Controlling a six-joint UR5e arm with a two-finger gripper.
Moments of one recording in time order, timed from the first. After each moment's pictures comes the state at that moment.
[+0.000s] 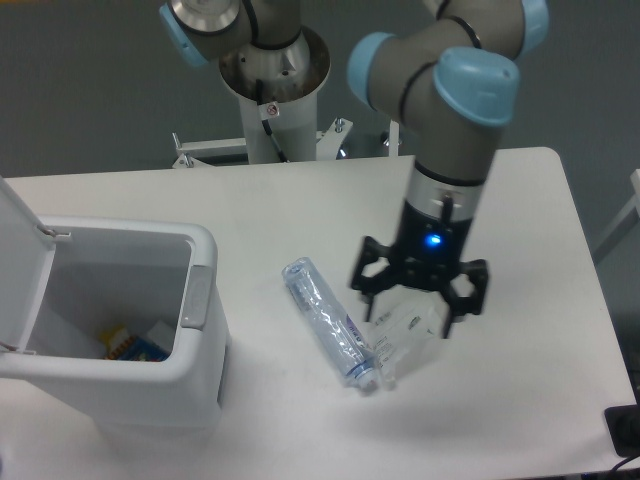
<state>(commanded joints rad) 2.65 -1.97 -1.45 -1.01 1.28 0.95</state>
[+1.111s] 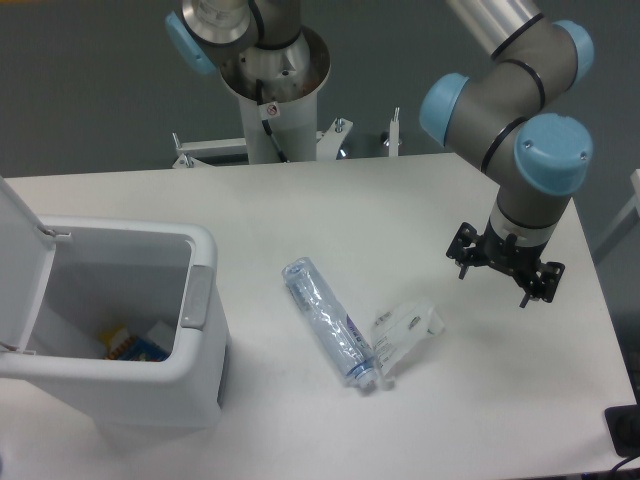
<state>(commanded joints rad) 2.68 -2.03 -1.46 -1.13 1.55 1.26</state>
